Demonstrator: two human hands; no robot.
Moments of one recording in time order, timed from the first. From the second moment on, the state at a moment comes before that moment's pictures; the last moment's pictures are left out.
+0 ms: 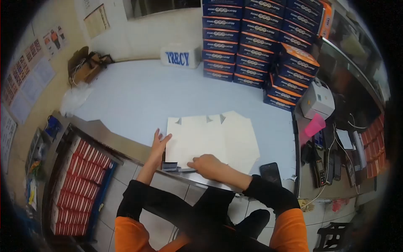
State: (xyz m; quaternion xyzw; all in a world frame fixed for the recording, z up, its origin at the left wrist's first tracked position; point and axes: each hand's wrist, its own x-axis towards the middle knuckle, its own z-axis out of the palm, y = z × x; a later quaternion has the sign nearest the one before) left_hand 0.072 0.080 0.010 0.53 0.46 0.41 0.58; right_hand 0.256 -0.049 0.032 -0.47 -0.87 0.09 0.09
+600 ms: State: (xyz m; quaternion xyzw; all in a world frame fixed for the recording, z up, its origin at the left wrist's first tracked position) left_hand 0.085 0.115 -0.046 0.60 0.40 0.51 0.47; right_hand 0.344 0.156 0.042 -0.60 -0.75 0.28 -0.02
